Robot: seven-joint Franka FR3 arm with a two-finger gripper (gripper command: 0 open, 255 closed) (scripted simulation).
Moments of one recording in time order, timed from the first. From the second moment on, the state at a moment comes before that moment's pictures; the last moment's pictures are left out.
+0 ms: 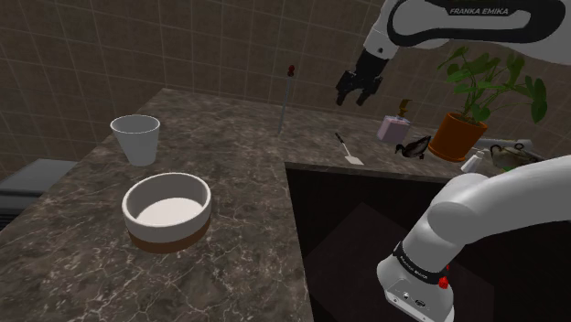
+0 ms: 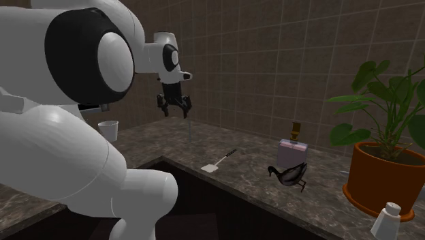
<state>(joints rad) -0.11 -0.66 -0.06 -2.36 -0.05 1.90 0.17</state>
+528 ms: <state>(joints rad) -0.18 -0.47 -0.15 -2.37 -0.08 2.05 0.18</state>
